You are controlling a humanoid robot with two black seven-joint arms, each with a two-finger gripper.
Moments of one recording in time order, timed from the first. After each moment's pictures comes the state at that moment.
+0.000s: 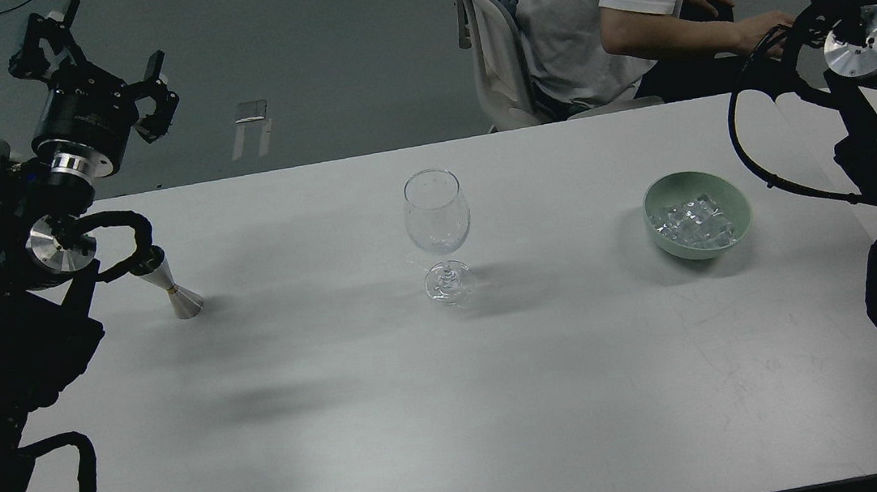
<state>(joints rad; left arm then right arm) -0.85 0.30 -1.21 -0.55 0.32 -0.40 -0.21 0.97 -0.19 1.41 0.58 -0.52 0.30 0.10</state>
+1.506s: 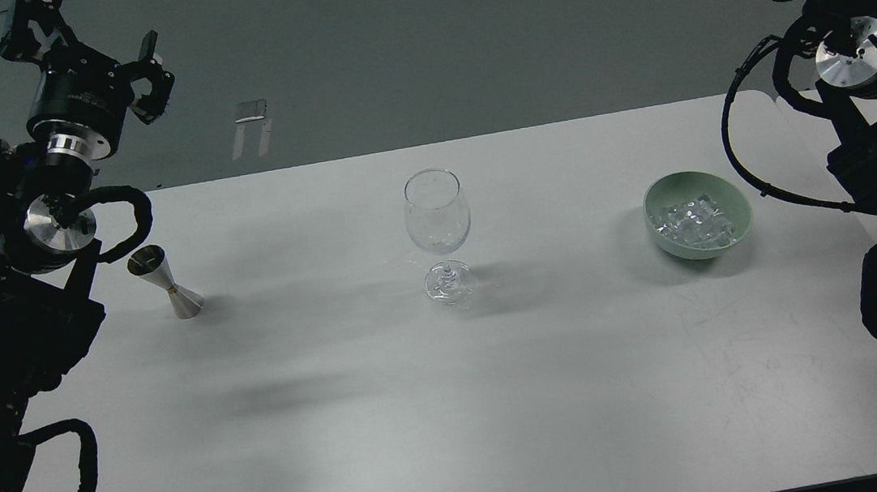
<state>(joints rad) -0.87 0.29 -1.21 -0.59 0.27 -0.36 -0.19 0.96 -0.19 1.42 0.59 -0.52 0.30 0.10</state>
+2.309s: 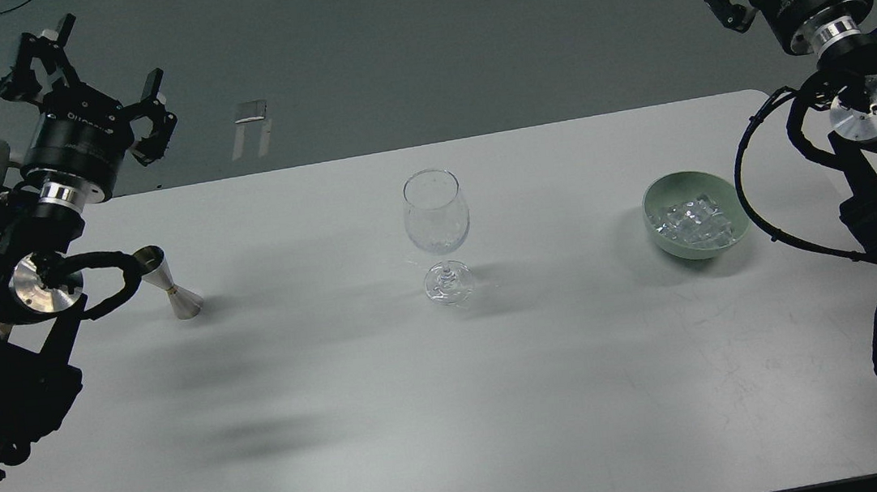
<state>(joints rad) -0.61 0.42 -1.20 -0.93 0.28 -0.33 -0.20 0.80 -0.19 1.47 0.69 -0.50 0.30 0.10</state>
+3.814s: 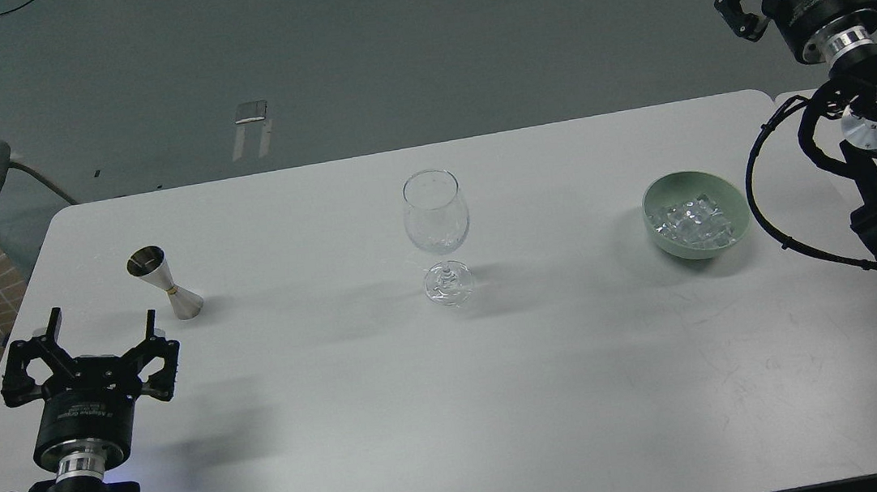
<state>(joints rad) 0.27 0.13 -1.61 -1.61 0.06 -0.05 -0.15 0.77 -0.21 1.47 0.70 -0.50 0.30 0.10</state>
